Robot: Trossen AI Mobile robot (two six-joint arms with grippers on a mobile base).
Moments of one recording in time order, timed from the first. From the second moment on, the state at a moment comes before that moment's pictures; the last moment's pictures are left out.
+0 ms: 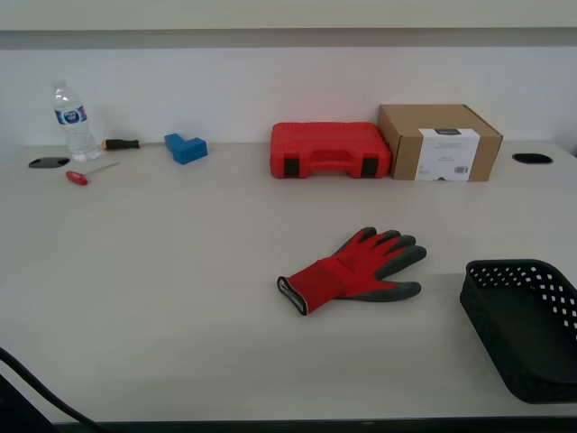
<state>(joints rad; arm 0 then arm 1) 0.00 1.05 0.52 0.62 0.00 0.00 0.00 1.05 0.52 0.61 -0.01 0.00</state>
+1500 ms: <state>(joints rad) 0.12 1.12 0.52 -0.01 -0.26 0.25 0.00 1.05 0.52 0.61 -0.01 0.00</state>
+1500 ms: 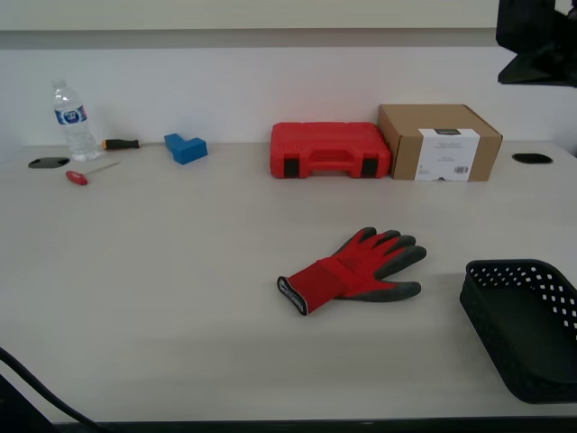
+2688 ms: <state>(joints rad) 0.56 2.25 1.11 -0.29 -0.03 0.18 0.00 1.05 0.52 0.61 -0.01 0.00</state>
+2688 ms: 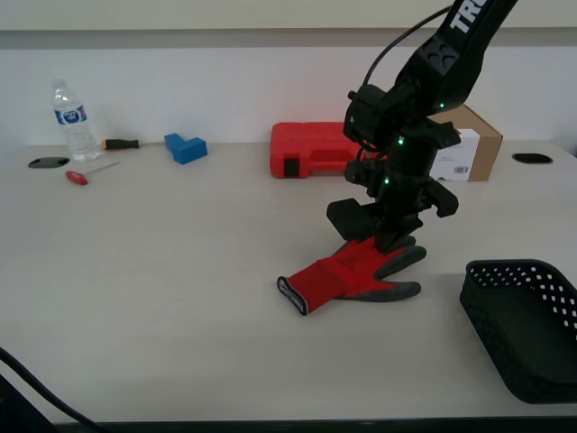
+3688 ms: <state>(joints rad) 0.56 2.48 1.28 -0.35 0.06 0.01 0.00 1.05 0.52 0.61 -0.01 0.00</state>
